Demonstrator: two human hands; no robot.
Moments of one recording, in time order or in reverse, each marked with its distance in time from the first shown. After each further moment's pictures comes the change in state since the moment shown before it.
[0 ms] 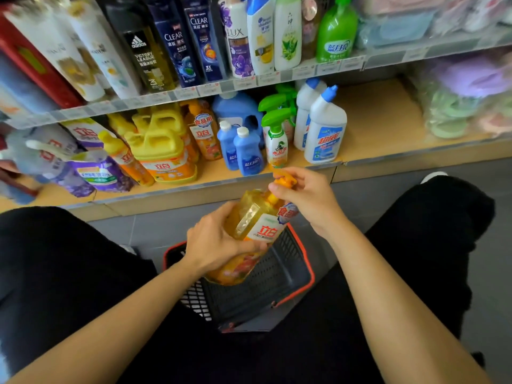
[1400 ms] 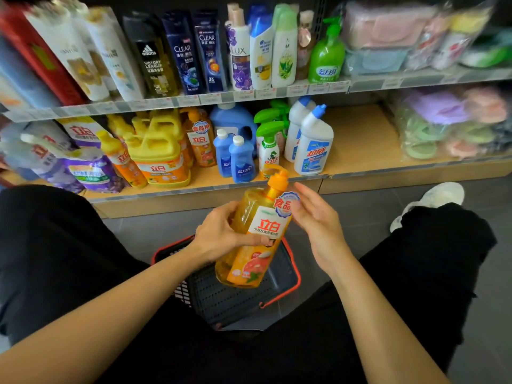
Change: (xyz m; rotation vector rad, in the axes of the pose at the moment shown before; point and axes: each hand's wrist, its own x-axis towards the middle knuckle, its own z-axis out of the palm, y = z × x) left_hand -0.003 0.022 -0.003 -0.406 -0.193 0.000; right_hand -0.059 0.014 -0.012 0.183 0.054 -0.007
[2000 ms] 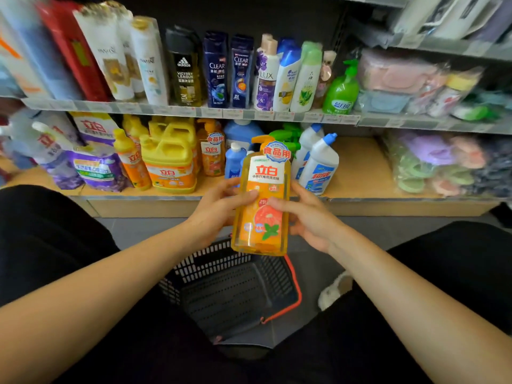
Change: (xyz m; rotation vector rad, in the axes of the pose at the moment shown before) left_hand 0.009 0.019 -0.055 -0.737 0.004 0.026; right_hand 0.039 -0.049 0.065 -0.178 -0.209 0.279
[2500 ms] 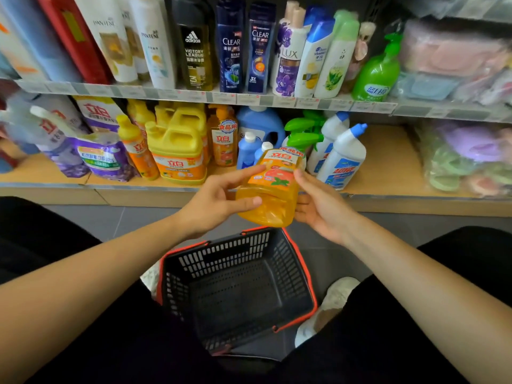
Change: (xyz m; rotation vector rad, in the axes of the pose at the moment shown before) left_hand 0.035 0.003 -0.041 0.216 -0.166 0.197; right_hand 0.059 -0.003 -0.006 0.139 0.000 0.087
